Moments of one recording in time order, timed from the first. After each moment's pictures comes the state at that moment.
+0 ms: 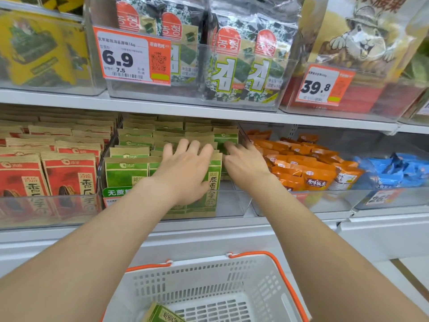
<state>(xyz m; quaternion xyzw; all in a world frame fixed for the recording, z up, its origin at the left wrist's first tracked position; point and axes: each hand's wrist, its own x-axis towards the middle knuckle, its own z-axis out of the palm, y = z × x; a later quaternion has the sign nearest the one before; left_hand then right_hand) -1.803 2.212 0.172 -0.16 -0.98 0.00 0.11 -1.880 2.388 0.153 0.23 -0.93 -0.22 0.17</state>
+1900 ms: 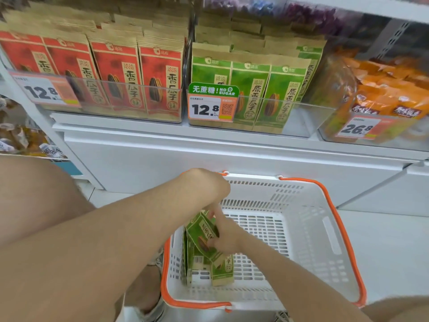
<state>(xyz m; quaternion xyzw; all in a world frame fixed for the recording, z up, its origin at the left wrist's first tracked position) -1.662 2.167 0.063 -0.22 -0.89 0.19 -0.35 -1.640 2.298 -0.129 0.18 -0.86 0.28 -0.39</state>
